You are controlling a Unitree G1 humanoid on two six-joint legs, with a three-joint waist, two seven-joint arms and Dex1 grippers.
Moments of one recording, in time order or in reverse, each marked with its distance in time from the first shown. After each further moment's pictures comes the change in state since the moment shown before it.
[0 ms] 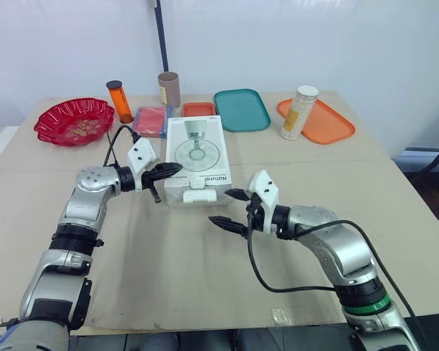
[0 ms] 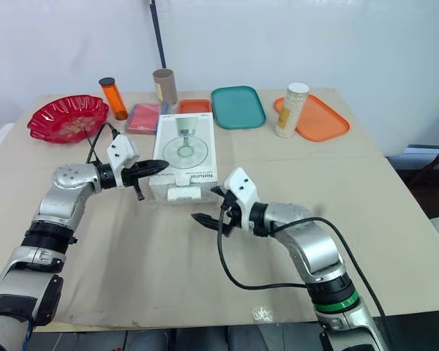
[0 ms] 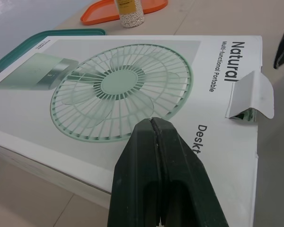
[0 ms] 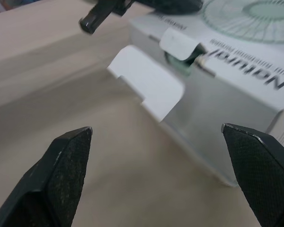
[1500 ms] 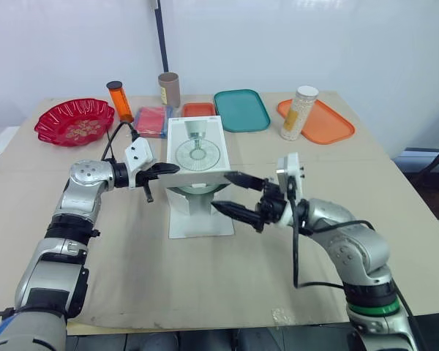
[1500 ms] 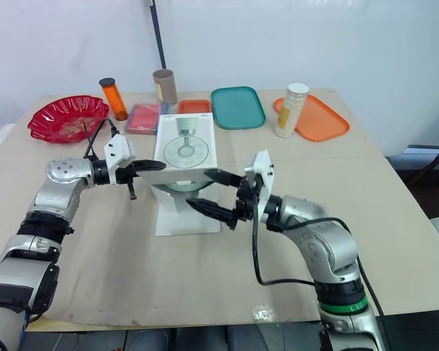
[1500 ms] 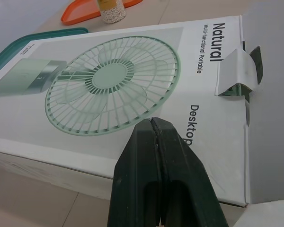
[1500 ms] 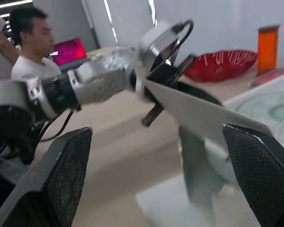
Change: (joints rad) left arm -0.066 0.033 -0.015 0.143 0.009 -0.127 -0.121; right arm -0.071 0.082 -0.177 -0.004 0.322 -0.044 0.026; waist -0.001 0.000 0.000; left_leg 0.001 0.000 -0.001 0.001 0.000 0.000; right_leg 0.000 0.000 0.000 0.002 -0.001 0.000
